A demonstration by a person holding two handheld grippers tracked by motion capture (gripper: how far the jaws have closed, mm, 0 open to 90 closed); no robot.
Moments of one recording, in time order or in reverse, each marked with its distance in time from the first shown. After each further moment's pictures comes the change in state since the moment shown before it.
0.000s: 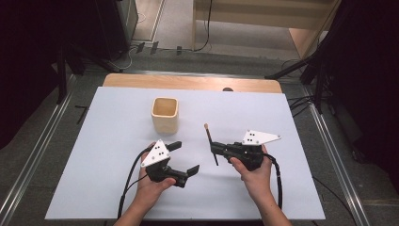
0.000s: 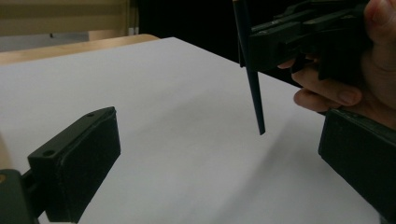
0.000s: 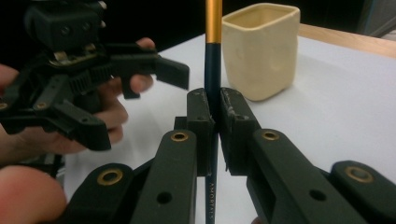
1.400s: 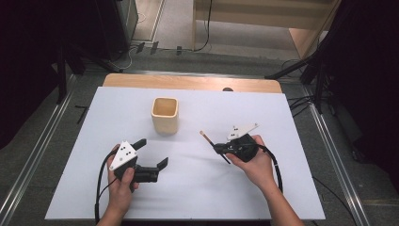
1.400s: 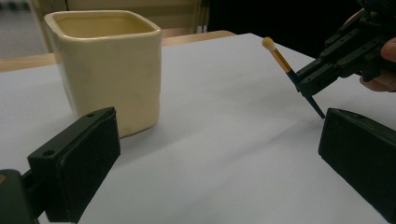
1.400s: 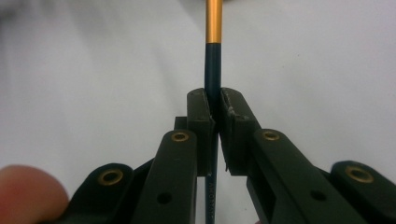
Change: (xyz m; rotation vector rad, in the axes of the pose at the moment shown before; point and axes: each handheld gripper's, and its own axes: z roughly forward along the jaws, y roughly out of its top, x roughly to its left) left arm 0.032 -0.010 -0.063 -0.001 0.282 0.000; right arm -0.030 0.002 0.026 0.432 -0.130 -0.127
